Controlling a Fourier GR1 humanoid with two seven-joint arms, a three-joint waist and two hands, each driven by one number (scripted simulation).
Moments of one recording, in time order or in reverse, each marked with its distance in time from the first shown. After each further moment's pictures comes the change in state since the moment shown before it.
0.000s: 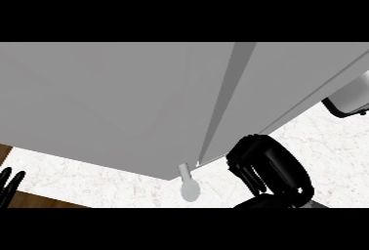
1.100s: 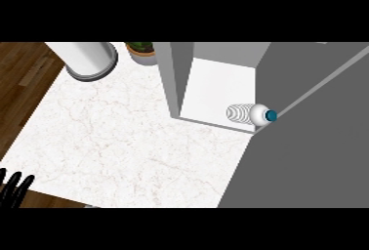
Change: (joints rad) left arm -0.004 -0.023 -0.048 -0.018 -0.055 0.050 -0.033; right arm 0.489 -0.352 0.276 -0.545 0.192 0.279 -0.264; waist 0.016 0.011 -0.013
